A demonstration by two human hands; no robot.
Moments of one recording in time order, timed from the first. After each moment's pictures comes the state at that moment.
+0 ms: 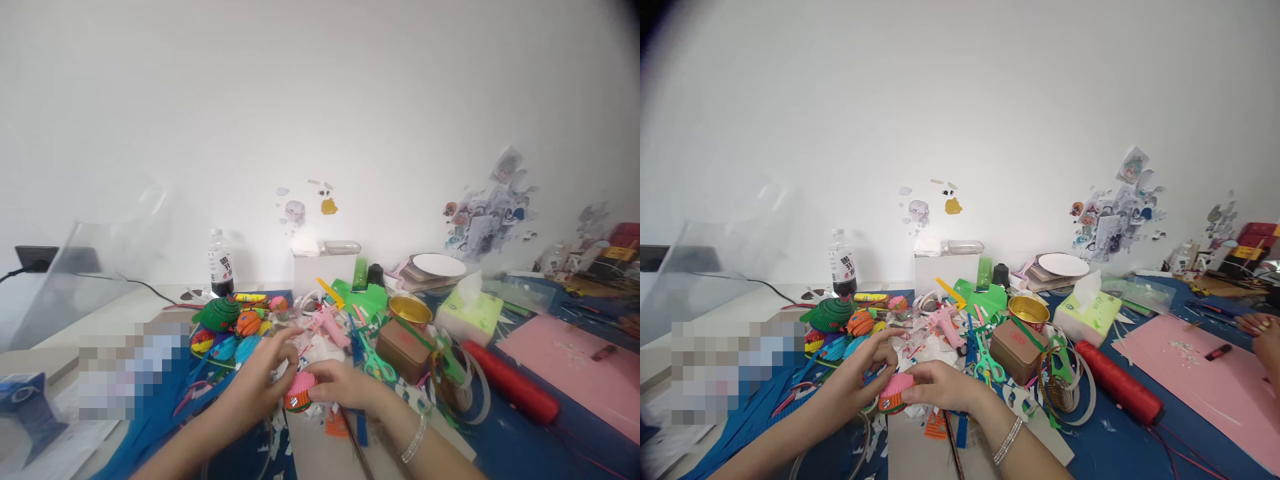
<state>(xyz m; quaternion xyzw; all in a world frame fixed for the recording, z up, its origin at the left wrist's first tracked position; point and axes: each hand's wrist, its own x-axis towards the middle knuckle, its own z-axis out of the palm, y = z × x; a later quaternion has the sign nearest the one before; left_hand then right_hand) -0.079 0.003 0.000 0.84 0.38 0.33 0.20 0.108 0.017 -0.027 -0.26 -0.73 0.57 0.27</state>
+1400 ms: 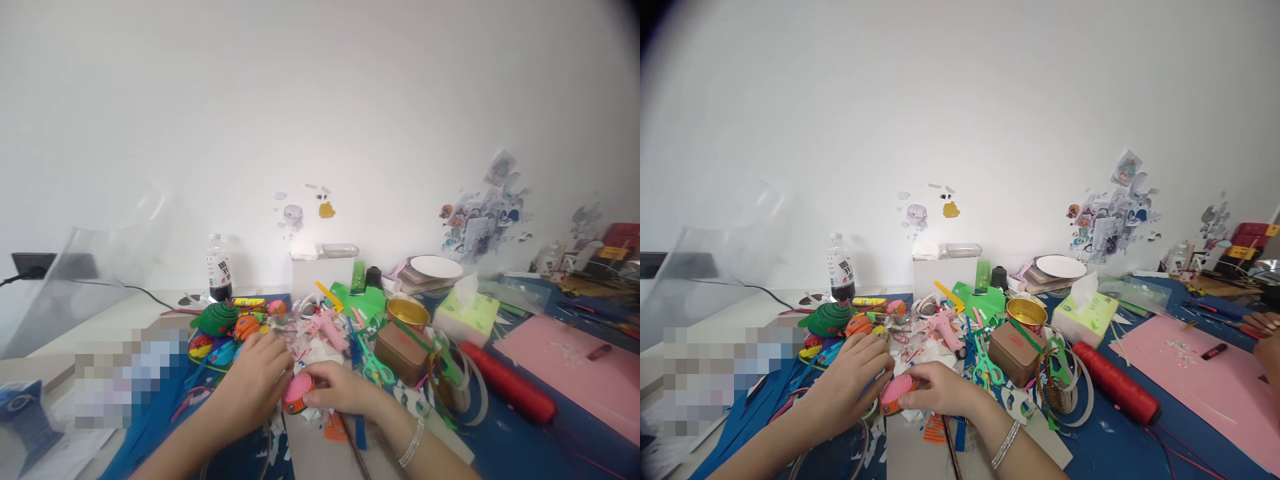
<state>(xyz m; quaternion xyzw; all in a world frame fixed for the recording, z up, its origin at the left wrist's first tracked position) -0.085 0.004 0.009 0.91 0.33 0.20 -0.17 0.106 0.020 -0.035 -0.28 -0.76 0.51 0.29</state>
